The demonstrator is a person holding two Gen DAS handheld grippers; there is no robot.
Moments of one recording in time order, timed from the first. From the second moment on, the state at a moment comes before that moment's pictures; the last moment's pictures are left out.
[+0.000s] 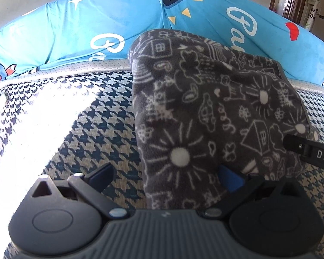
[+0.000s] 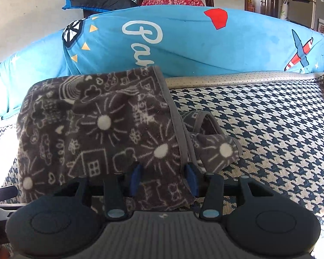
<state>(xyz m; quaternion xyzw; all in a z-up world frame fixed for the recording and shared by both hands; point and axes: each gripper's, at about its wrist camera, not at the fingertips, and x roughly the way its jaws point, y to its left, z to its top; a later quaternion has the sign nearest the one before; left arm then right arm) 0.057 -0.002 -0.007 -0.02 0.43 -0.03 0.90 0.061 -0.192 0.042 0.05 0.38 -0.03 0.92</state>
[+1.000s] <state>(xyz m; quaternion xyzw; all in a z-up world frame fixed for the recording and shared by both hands) 0.078 -0.001 -0.009 0.02 0.44 0.00 0.90 0.064 -0.174 0.043 0.05 0.38 -0.02 0.92</state>
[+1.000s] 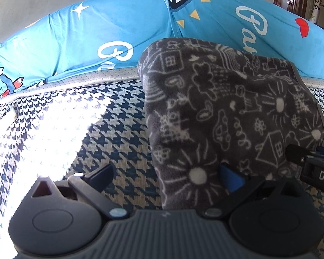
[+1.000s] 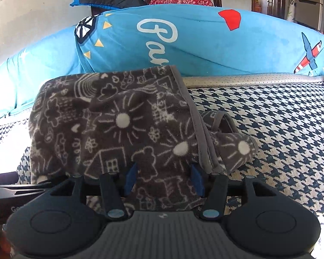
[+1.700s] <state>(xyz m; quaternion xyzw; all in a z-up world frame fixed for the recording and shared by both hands) 0.048 -0.019 0.016 0.03 0.43 0.00 0.90 0.046 -0.187 0.060 0.08 0.37 -0.02 0.93</state>
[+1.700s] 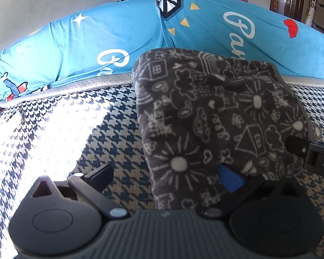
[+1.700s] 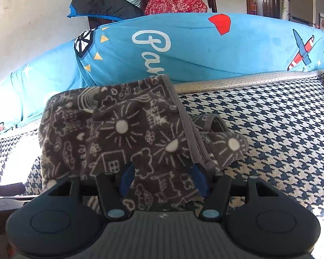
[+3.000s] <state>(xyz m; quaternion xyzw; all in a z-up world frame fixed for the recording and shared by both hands) -0.019 -0.033 0.032 0.06 0.42 0.01 0.91 -0.004 -0.200 0.069 0.05 0.39 -0.02 0.92</state>
